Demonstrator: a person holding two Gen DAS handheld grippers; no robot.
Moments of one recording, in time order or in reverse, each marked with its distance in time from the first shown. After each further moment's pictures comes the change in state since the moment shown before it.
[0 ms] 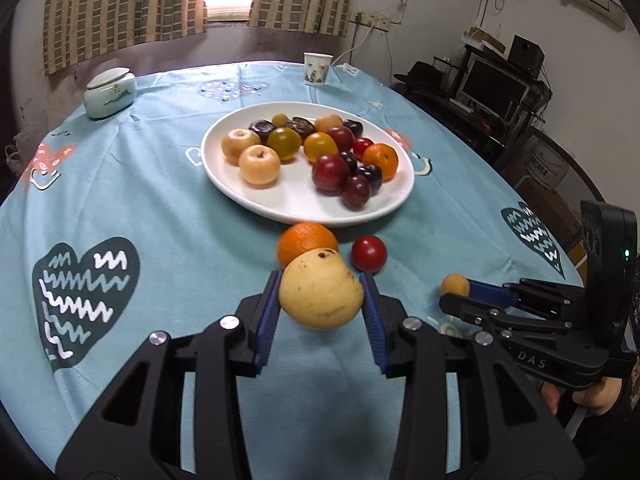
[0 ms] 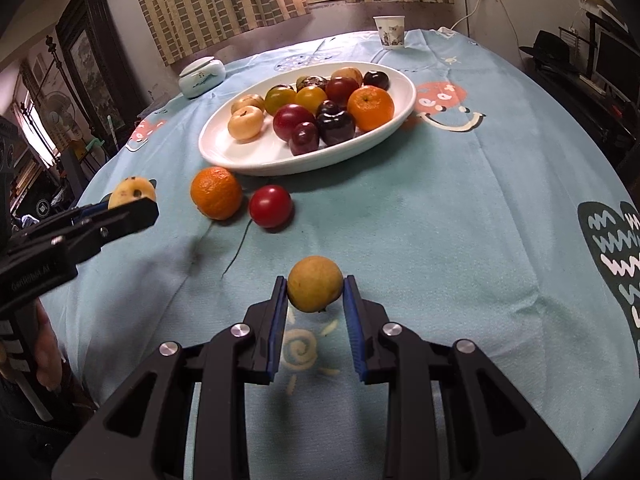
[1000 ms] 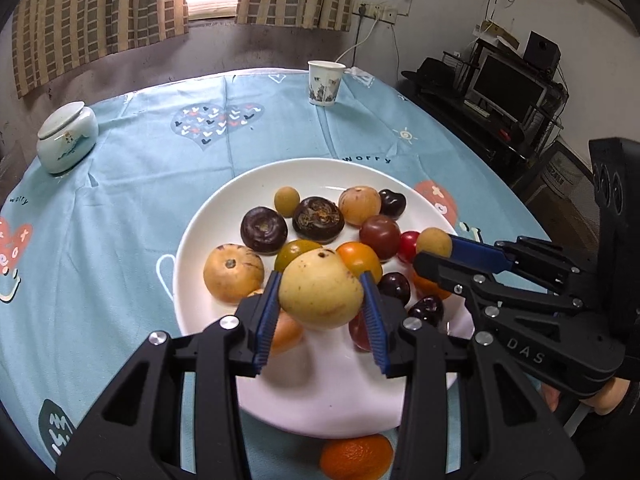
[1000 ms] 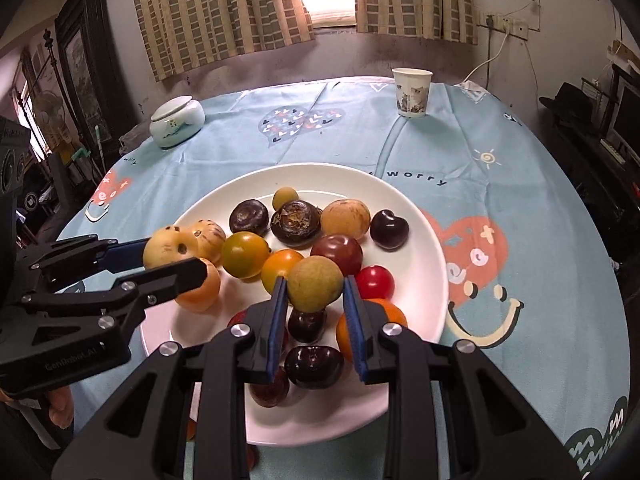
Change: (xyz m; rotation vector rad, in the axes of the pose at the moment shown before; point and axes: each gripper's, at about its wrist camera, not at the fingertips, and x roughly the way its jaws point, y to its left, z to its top) left arm 0.108 0.023 0.134 0.039 0.053 -0.006; right arm 0.074 -0.009 0.167 -0.083 -0.067 -0.050
